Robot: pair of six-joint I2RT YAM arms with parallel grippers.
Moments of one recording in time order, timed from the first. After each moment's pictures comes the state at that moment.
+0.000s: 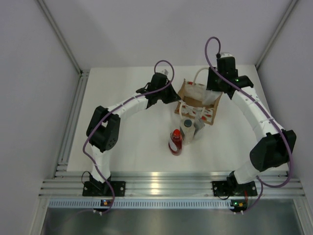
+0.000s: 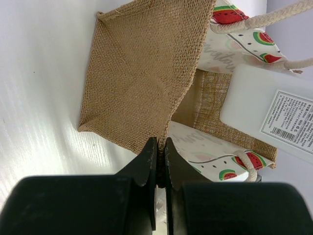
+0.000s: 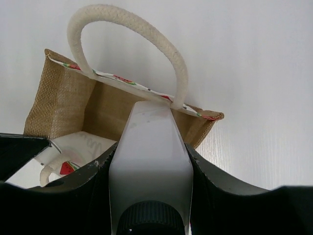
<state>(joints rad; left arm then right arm) -0.60 2.00 1.57 -0.16 0.20 -0.84 0.28 1.56 1.54 -0.66 0.21 0.23</state>
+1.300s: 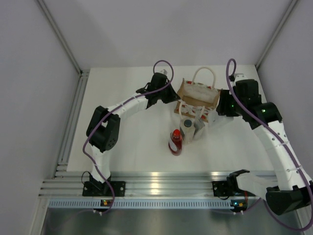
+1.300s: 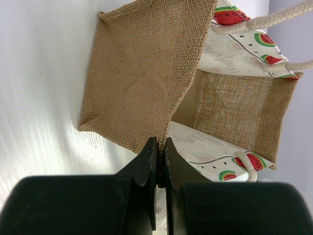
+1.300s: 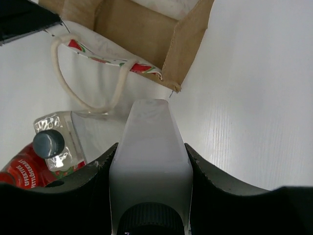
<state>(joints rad) -0.60 2.00 1.57 -0.16 0.17 -0.86 0.27 1.09 1.33 -0.95 0.08 0.21</state>
